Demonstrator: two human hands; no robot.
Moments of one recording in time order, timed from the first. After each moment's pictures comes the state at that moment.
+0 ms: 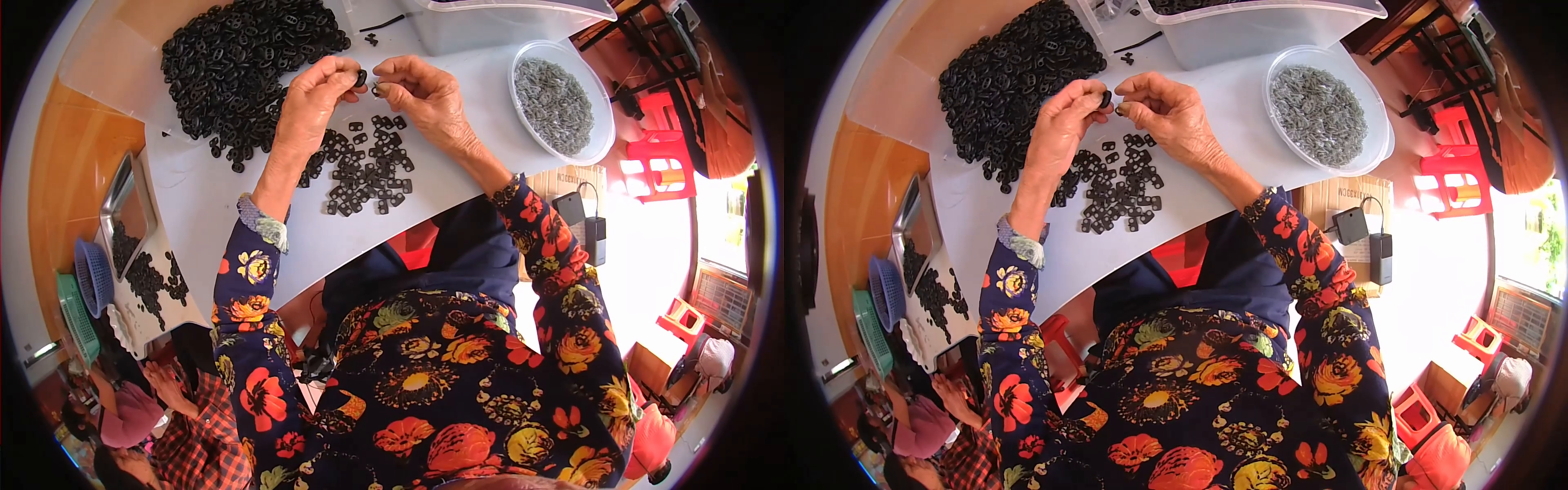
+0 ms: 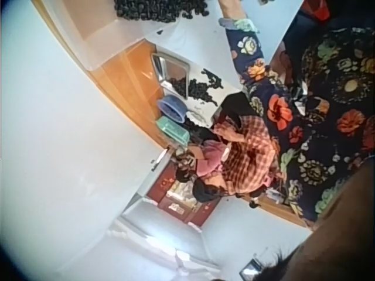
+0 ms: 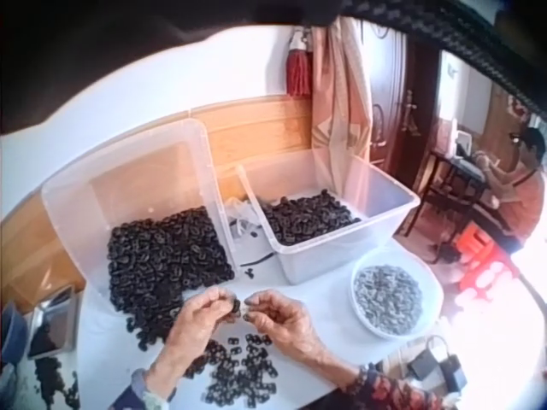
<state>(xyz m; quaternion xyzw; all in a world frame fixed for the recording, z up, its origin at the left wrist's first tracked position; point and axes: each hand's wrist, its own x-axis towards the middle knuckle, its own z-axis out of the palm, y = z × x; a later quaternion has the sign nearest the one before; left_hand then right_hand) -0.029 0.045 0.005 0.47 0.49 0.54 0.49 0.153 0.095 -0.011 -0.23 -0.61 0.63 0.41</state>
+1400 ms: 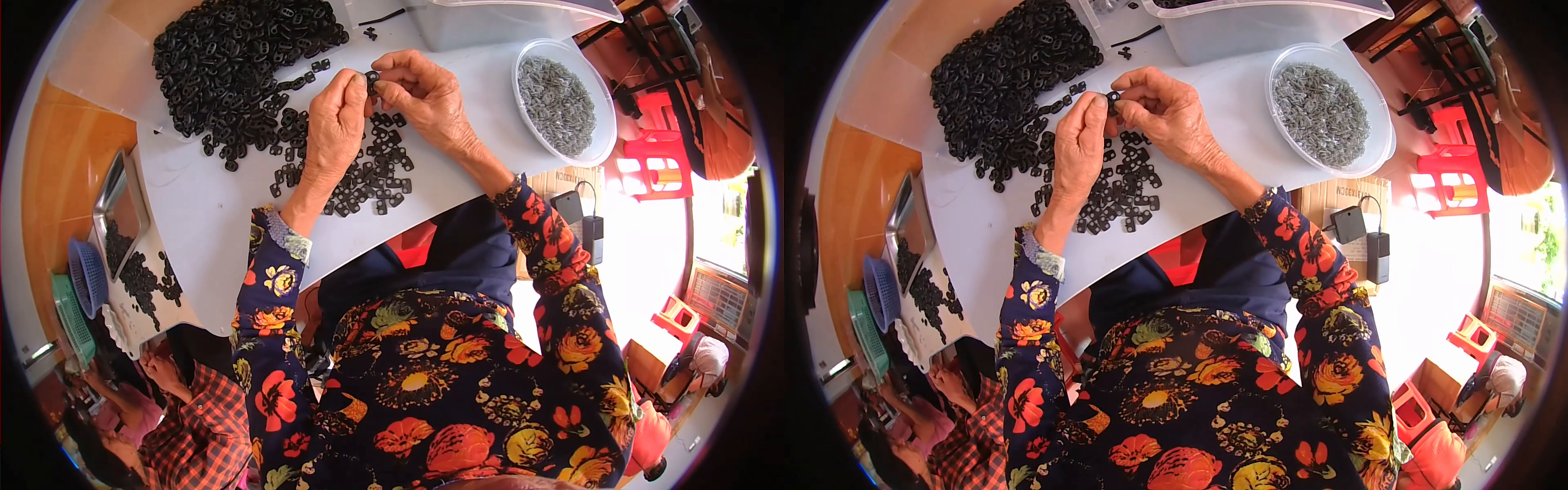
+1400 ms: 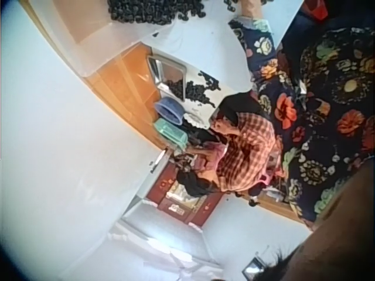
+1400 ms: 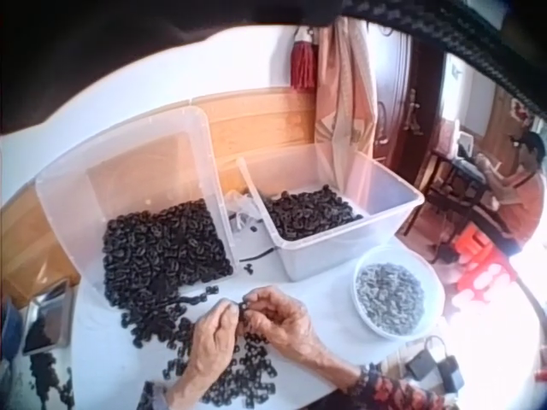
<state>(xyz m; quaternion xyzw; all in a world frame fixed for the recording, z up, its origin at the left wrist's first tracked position) 0.013 0.026 -0.002 0.55 0.58 0.54 0.28 0.152 0.092 -0.007 -0.21 -0.62 0.64 0.41</state>
